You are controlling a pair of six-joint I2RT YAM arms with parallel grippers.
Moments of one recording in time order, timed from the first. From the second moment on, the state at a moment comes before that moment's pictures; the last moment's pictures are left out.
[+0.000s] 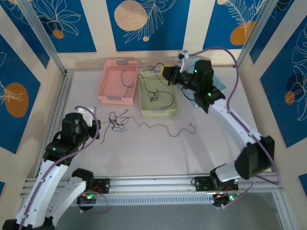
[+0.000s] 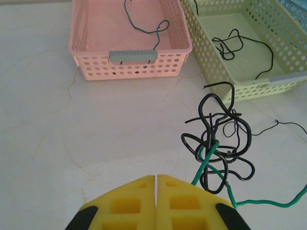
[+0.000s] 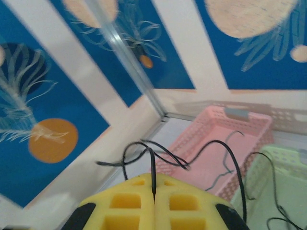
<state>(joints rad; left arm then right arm) -0.29 0.64 0.80 -0.76 0.00 -0.12 0.40 1.47 1.33 0.03 -0.45 0.48</state>
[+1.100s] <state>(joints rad) -0.29 0.57 0.77 -0.71 0.17 -0.11 0.70 1.35 0.70 0.26 -0.56 0.27</state>
